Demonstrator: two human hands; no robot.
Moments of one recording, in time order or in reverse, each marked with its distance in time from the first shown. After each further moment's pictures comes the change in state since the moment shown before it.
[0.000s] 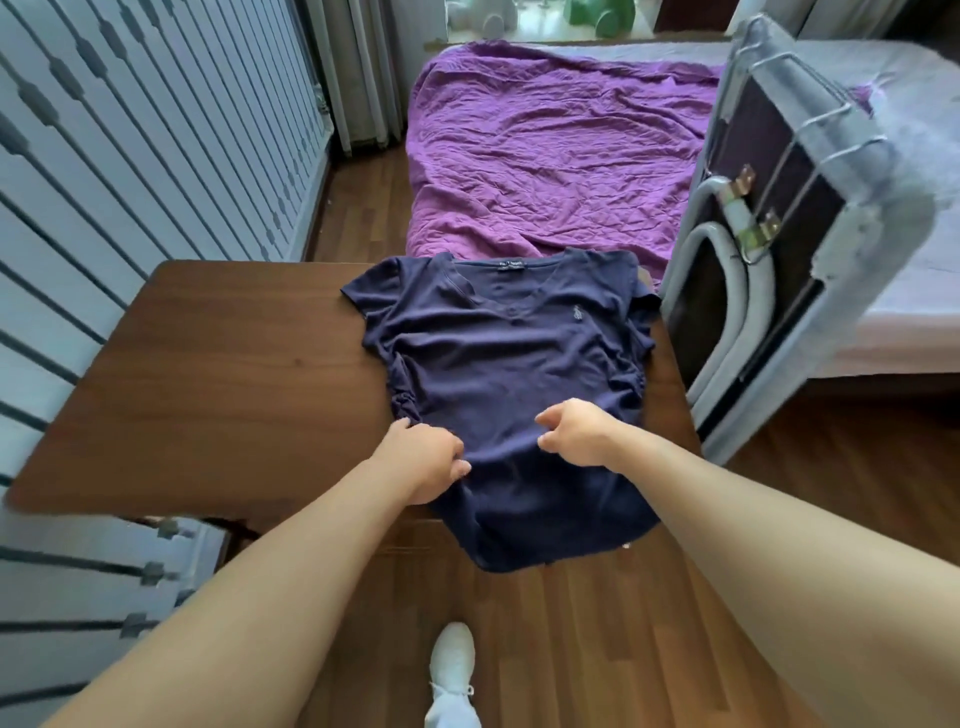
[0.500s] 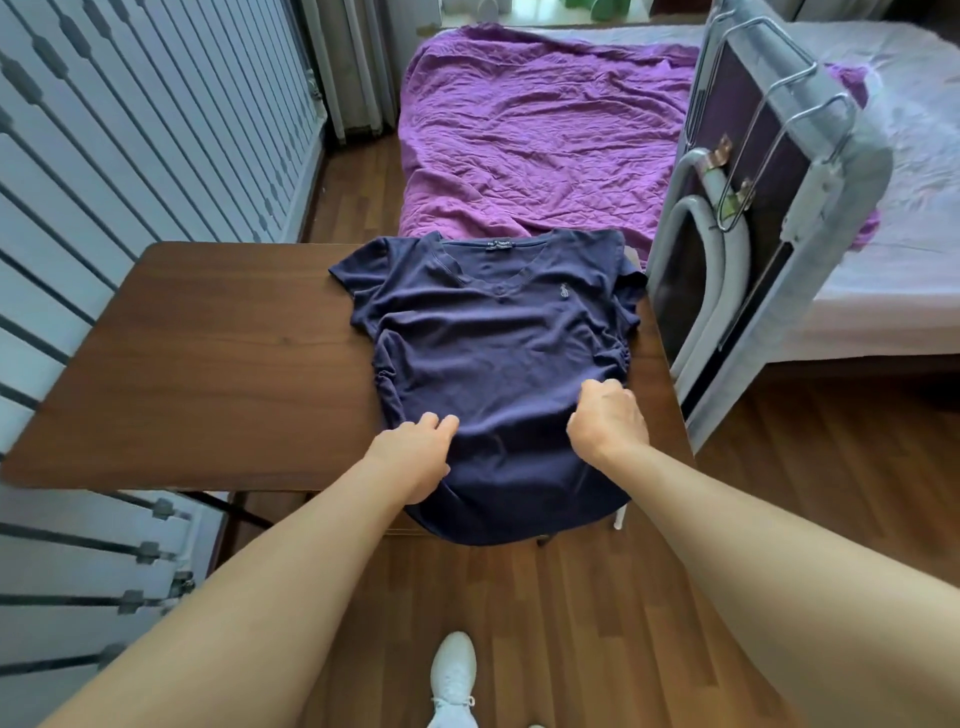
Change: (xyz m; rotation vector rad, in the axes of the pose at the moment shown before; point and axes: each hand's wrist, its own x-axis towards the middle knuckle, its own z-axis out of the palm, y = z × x) left_hand -0.011 0.016 0.025 -0.024 0.020 -0.068; right_hand -0.018 0.028 0.018 -0.084 0.421 0.221
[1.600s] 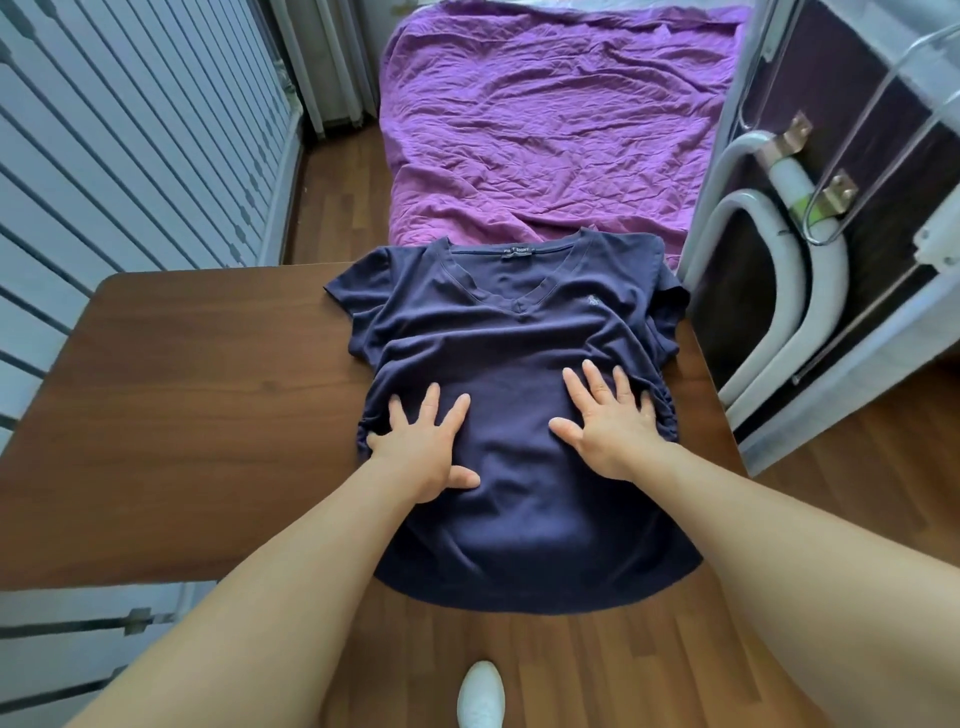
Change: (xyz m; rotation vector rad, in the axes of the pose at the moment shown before) left_hand 0.073 -0.032 -0.024 -0.116 -0.162 -0.103; right_hand 0.085 -0.006 0.035 -0.148 -0.227 -0.204
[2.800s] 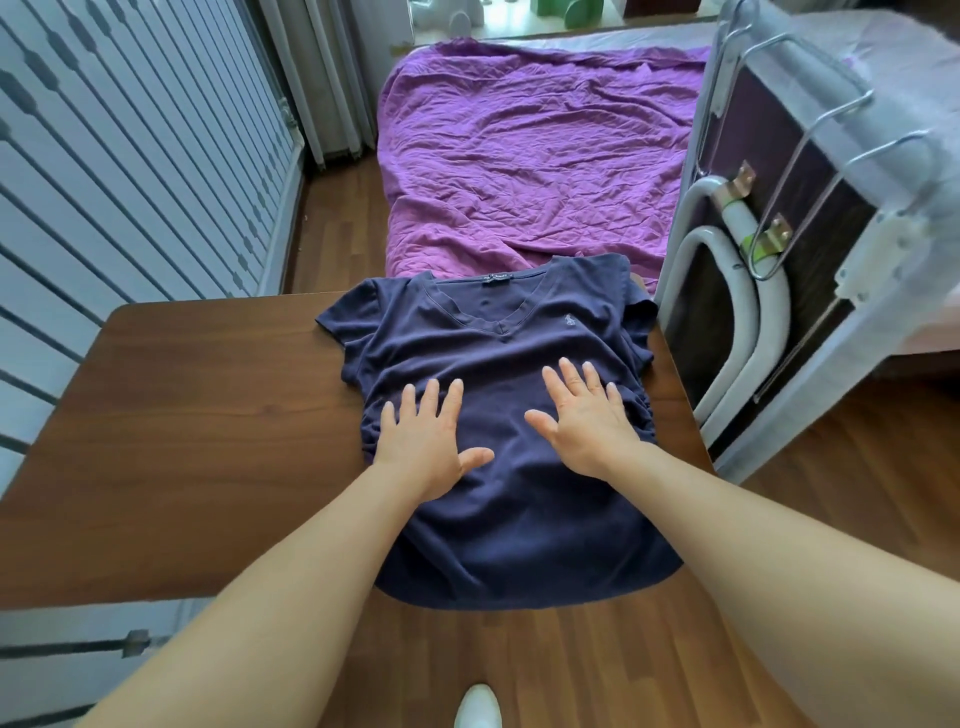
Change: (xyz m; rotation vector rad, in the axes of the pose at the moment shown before) left_hand -0.012 0.020 -0.022 0.053 0.229 0.017; right_hand -0.020 -0.022 -0.037 0.020 0.091 -0.063
